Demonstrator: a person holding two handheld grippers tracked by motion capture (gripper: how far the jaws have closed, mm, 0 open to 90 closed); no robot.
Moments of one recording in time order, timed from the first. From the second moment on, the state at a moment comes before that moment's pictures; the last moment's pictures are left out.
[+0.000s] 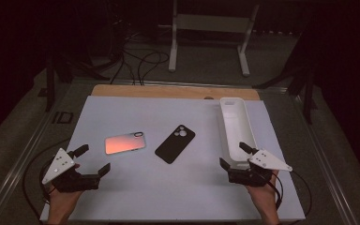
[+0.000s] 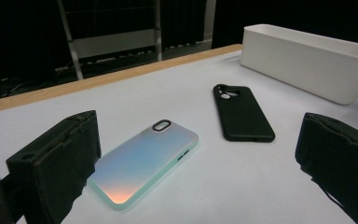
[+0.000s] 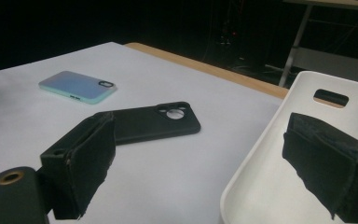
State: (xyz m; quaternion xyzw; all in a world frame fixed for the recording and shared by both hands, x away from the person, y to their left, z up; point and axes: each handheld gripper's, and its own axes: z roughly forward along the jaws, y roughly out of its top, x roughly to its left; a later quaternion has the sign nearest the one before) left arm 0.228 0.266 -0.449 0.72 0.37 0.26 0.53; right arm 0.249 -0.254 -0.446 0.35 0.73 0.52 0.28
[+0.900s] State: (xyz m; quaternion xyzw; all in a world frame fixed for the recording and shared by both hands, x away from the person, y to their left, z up) left arm 0.236 0.261 -0.443 0.73 0.37 0.25 0.52; right arm 0.251 -0.255 -0.444 0.35 0.73 0.52 0.28
